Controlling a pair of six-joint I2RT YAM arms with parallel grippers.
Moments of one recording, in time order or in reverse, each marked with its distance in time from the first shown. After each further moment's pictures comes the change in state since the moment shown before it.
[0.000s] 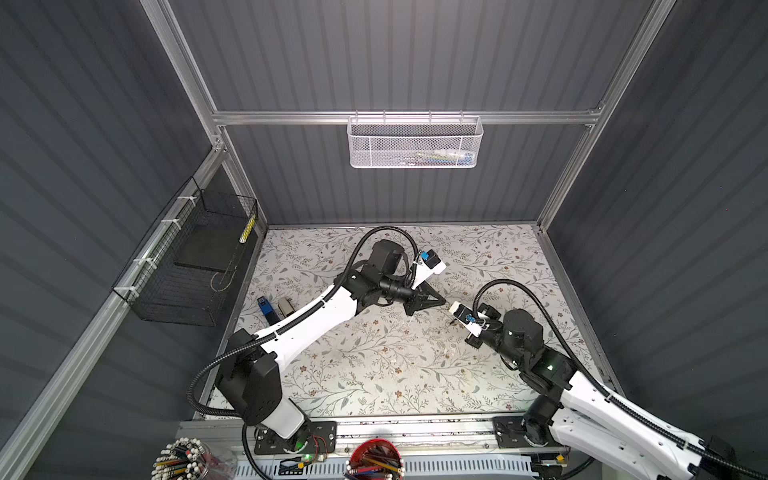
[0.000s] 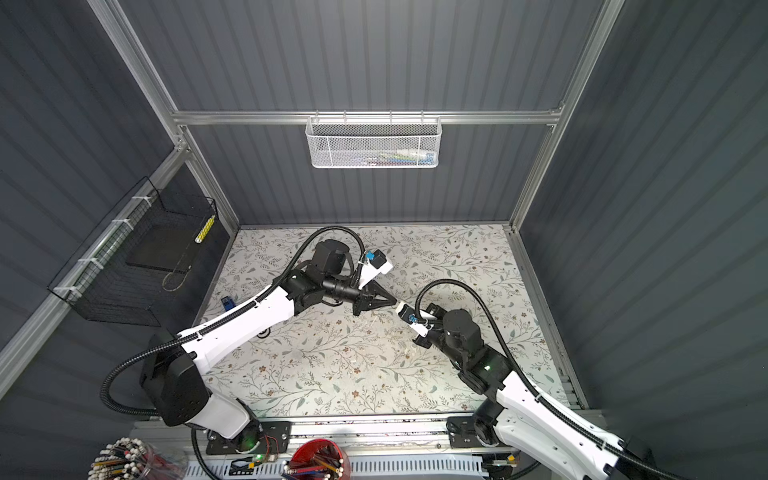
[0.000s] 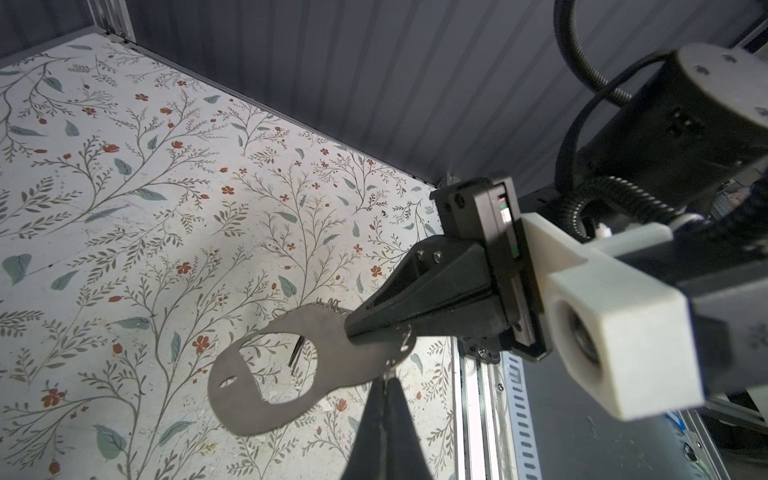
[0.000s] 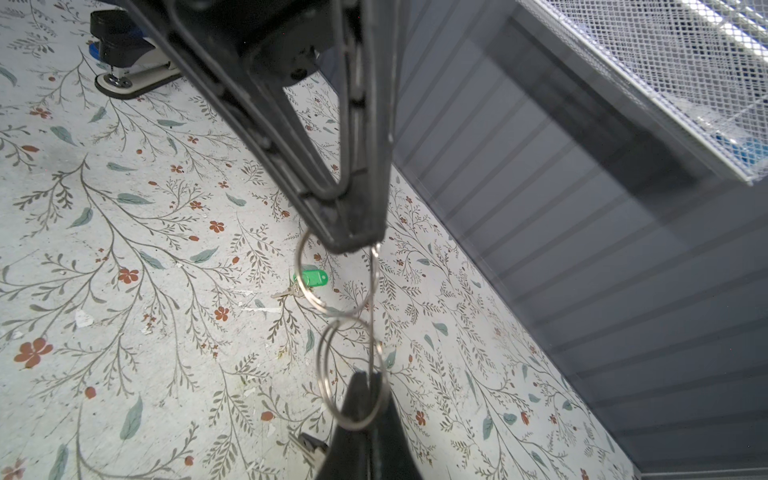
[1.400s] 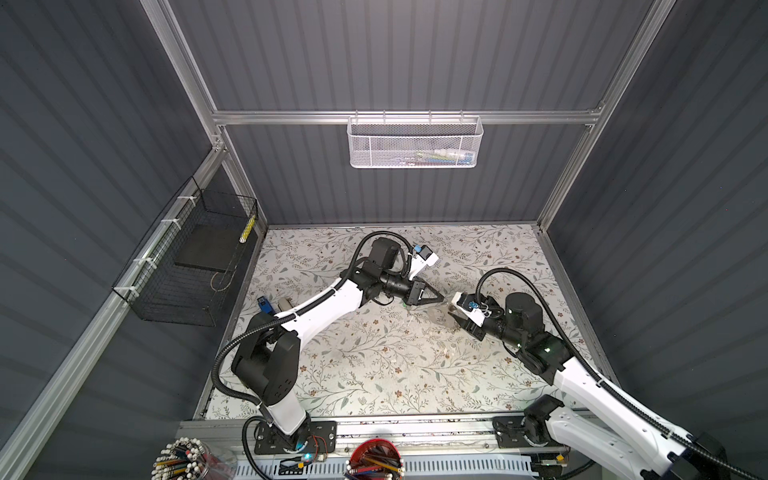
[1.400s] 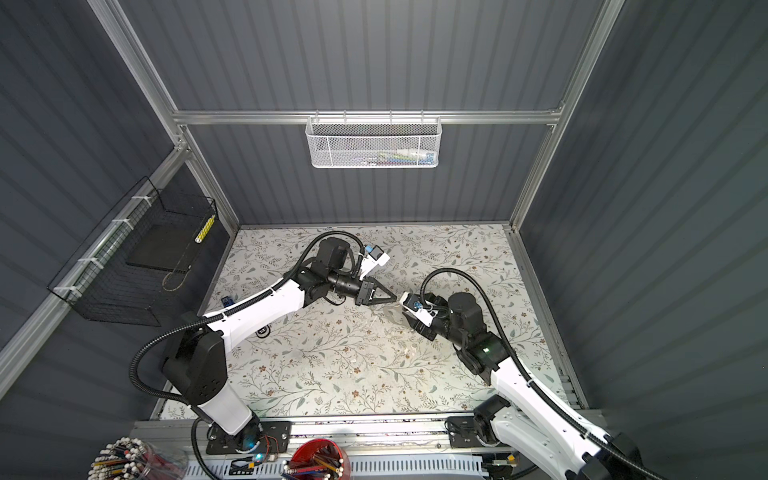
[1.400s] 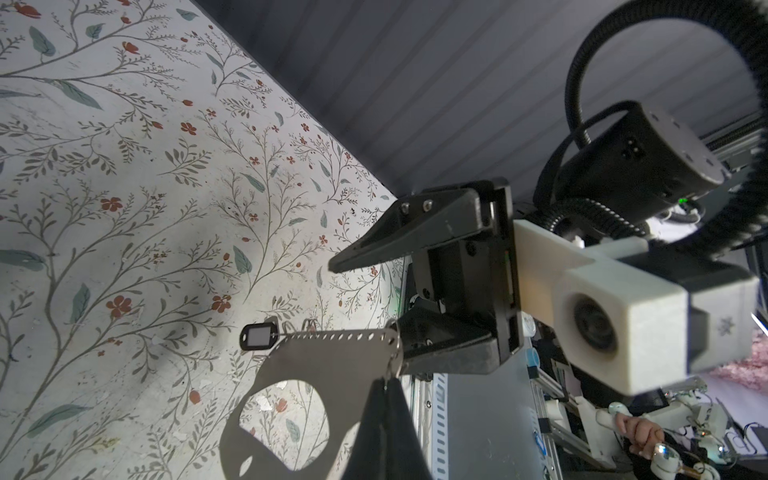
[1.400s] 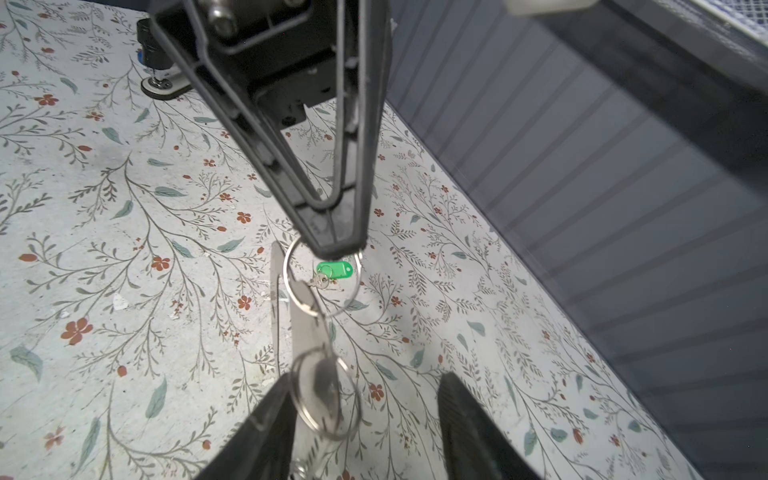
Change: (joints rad) left arm 0.085 0.115 -0.029 0.167 0.190 -0.365; right arm -0.203 0.093 0.069 -0.064 -0.275 -0.002
